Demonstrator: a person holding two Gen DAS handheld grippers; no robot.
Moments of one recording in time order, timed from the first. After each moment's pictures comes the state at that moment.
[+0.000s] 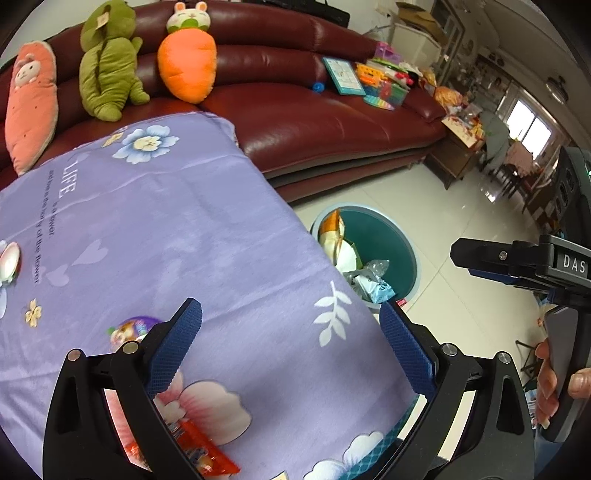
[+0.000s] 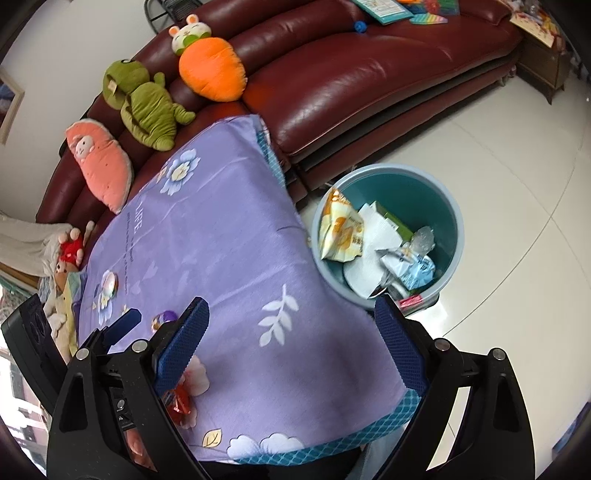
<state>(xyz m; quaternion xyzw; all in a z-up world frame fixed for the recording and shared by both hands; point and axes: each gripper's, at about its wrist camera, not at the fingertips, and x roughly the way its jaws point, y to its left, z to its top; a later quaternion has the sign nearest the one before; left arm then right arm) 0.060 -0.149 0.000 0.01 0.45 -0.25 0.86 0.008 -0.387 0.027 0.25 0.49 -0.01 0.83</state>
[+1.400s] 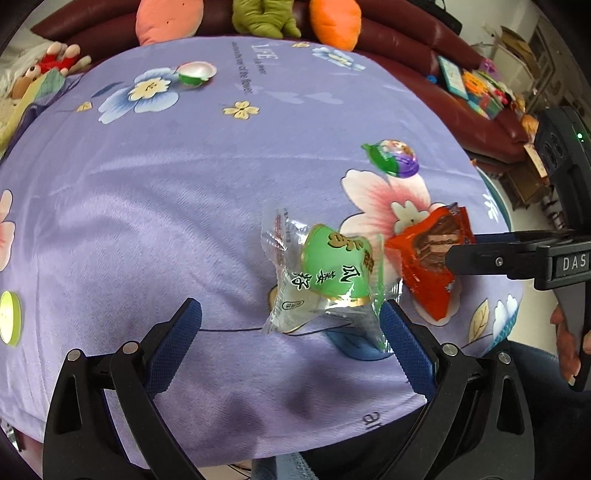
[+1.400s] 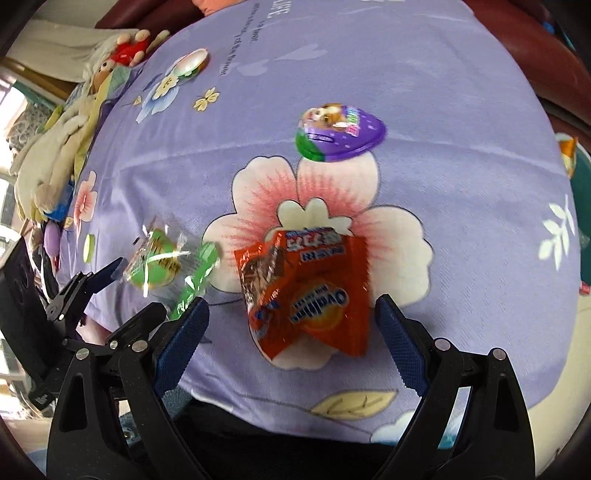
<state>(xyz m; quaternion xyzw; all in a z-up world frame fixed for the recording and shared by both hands) -0.039 0.106 -0.087 -0.05 0.52 -0.10 0.84 0.009 -0.103 -0.068 0.06 0.63 0.20 0.75</state>
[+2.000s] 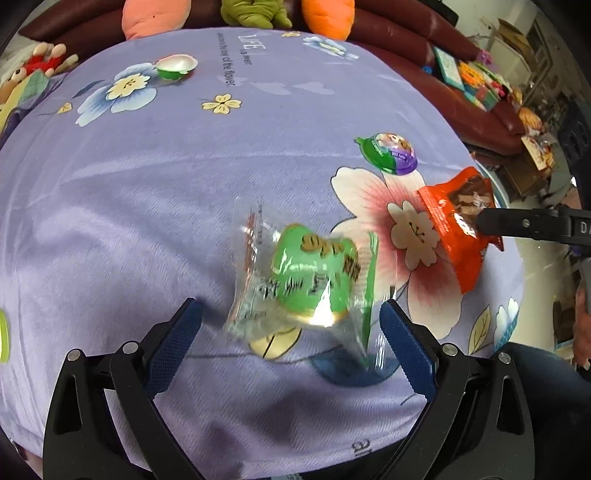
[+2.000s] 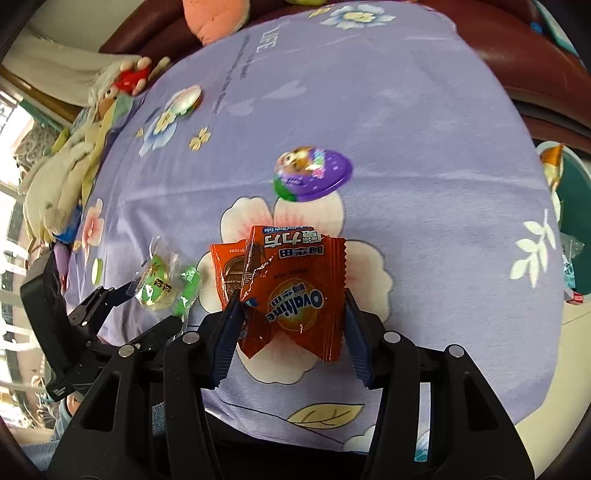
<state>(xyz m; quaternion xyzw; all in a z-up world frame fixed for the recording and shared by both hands) -0.017 0.090 -0.095 -0.04 0.53 -0.11 0.84 0.020 -0.146 -0.046 0.10 0.60 0.20 0.77</state>
